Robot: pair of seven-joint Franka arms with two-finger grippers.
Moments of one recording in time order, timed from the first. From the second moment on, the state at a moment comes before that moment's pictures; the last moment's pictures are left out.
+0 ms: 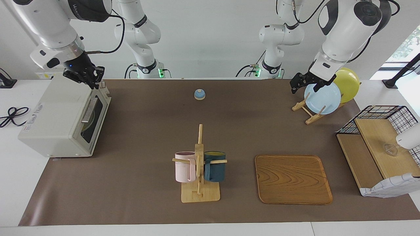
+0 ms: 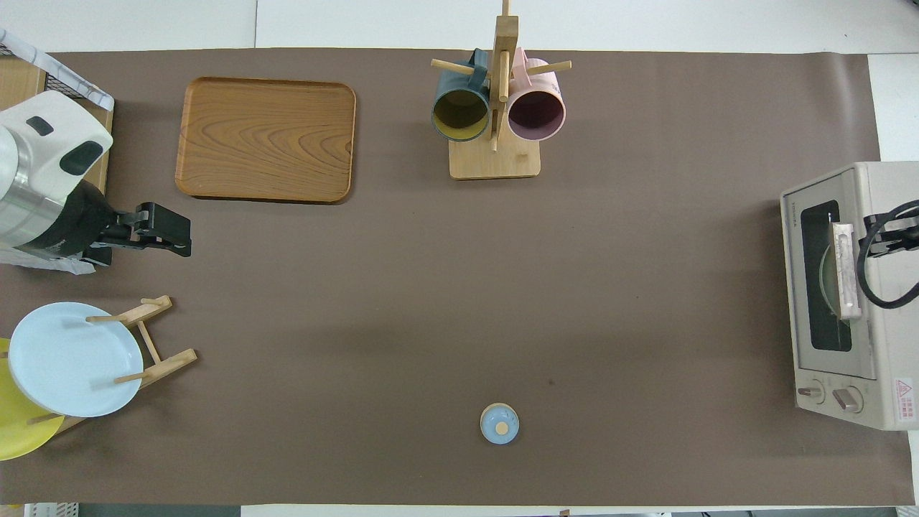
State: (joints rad) left arm -0.16 -0.02 -0.02 -1.66 -0.05 1.52 -0.20; right arm -0.07 -0.02 -0.01 -1.60 -0.05 1.47 -0.07
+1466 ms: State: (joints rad) left arm -0.16 -0.02 -0.02 -1.66 -0.05 1.52 -0.20; right arm -0.19 -0.12 -0.01 -2.07 -0.11 1.84 -0.09
